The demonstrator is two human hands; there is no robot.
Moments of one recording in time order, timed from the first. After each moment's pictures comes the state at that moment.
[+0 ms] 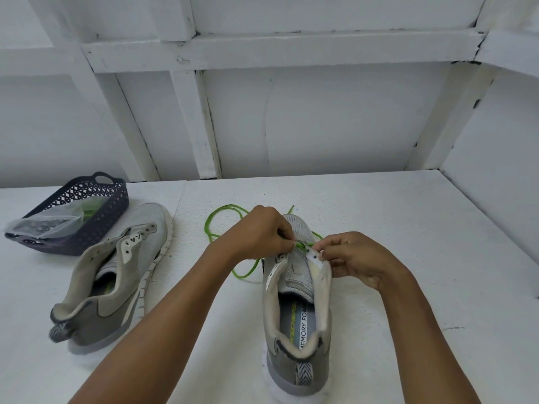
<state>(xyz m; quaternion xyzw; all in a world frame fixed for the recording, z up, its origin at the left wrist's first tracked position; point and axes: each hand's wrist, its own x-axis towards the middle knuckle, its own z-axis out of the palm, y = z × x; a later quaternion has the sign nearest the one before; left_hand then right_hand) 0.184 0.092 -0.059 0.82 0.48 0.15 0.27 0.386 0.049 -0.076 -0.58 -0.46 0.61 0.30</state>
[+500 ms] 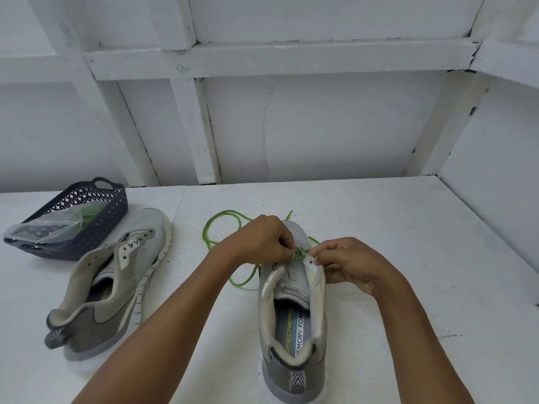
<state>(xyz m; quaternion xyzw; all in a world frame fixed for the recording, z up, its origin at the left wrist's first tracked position) 0.191 0.096 -0.059 0.83 0.48 0.08 0.27 0.384 0.048 -0.073 -0.58 -0.46 0.61 0.30</state>
